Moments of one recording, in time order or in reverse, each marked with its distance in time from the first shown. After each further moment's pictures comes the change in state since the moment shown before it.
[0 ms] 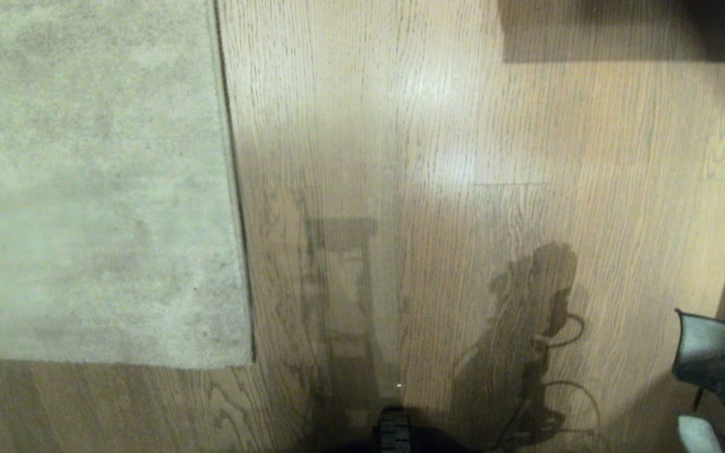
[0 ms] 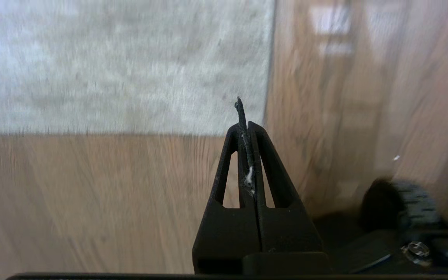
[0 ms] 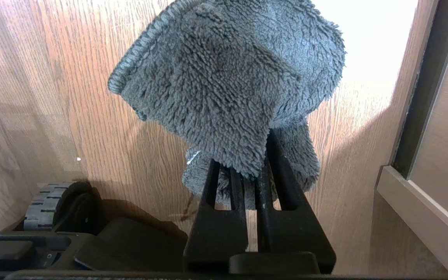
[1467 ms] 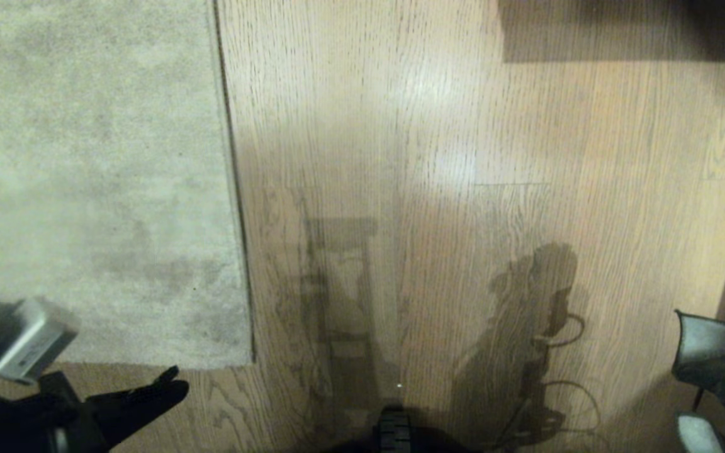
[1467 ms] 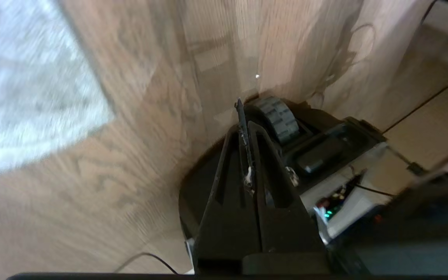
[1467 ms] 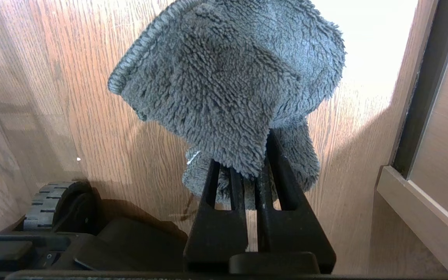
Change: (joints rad) left arm -0.410 0.976 -0.315 -0.220 -0.189 0.005; right arm 0.000 0.000 0.000 0.000 0.000 0.000
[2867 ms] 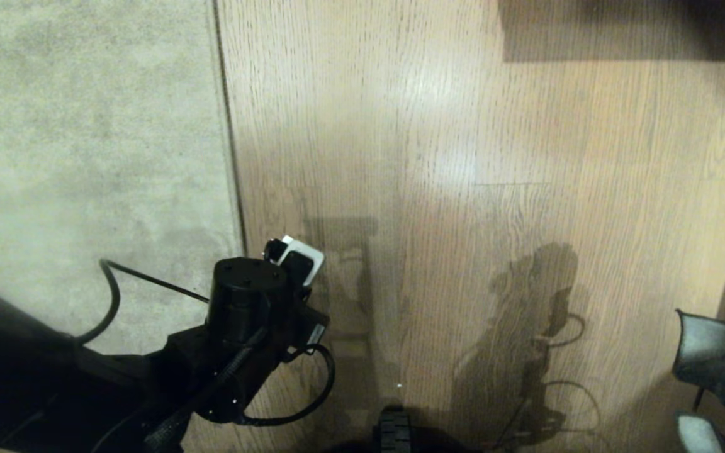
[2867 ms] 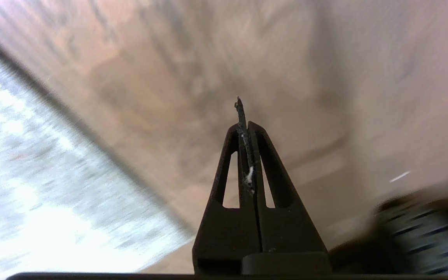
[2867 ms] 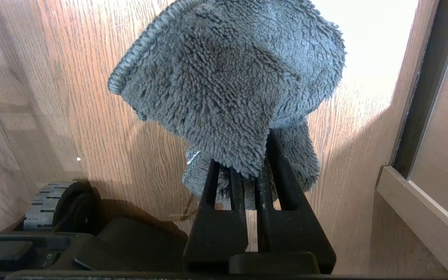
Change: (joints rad) left arm -0.304 0.834 -0.217 -0.669 0.704 0.206; right arm 0.000 0.000 0.000 0.000 0.000 0.000
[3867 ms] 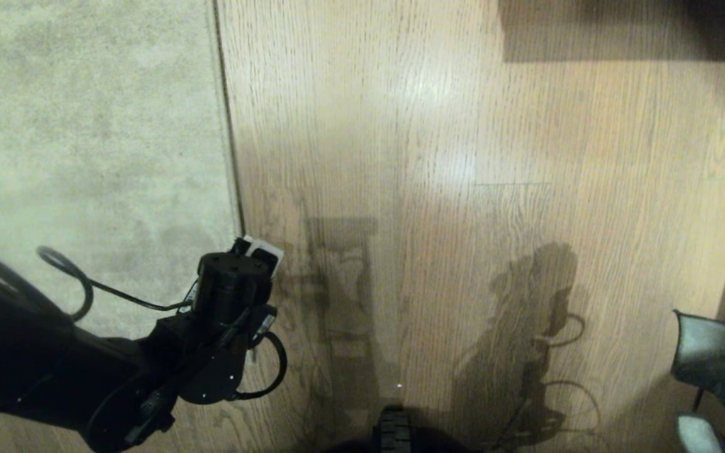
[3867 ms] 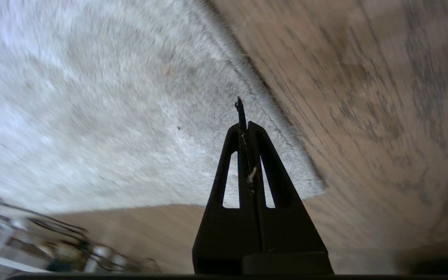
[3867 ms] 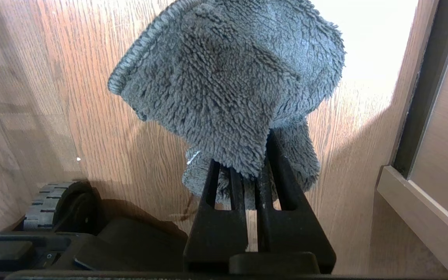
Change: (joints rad) left arm 0.133 0.014 -0.009 0.107 0.308 0.070; right arm 0.000 0.000 0.000 0.000 0.000 0.000
